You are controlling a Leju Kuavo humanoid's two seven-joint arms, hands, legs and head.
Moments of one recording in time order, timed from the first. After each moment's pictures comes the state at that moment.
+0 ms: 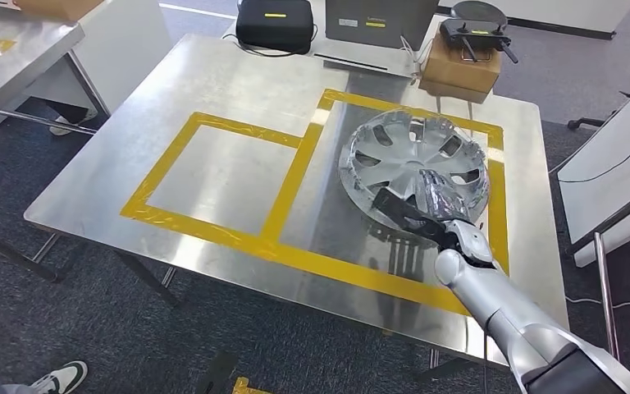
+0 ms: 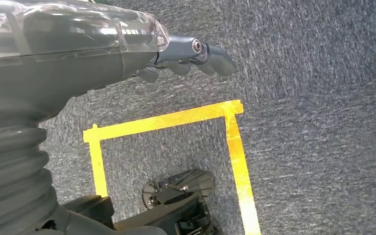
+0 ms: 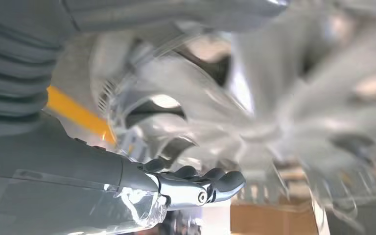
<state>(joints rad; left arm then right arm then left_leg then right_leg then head) -0.15 -0.04 -0.66 -0.23 0.21 0.49 -0.26 -0.89 -0.10 0.87 -0.56 0.38 -0.34 0.17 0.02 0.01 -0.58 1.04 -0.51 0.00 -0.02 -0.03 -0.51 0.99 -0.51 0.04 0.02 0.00</state>
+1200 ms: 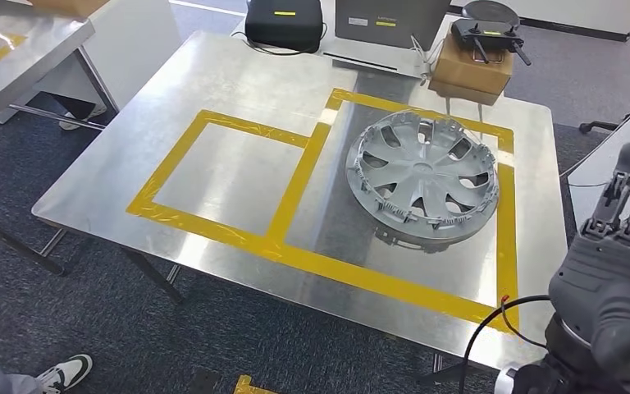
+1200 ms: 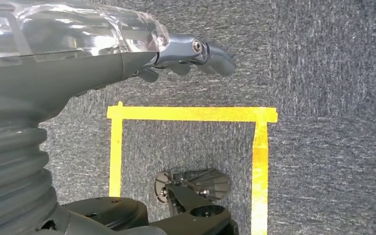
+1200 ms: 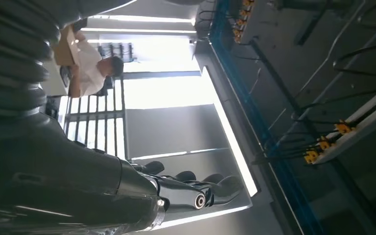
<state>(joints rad) -0.07 -0.04 -0.65 -0.22 0.41 0.54 -0.33 -0.22 -0.27 0.49 -2.33 -0.46 -0.51 -0.49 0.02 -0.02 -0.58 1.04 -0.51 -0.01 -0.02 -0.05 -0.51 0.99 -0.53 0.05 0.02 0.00</state>
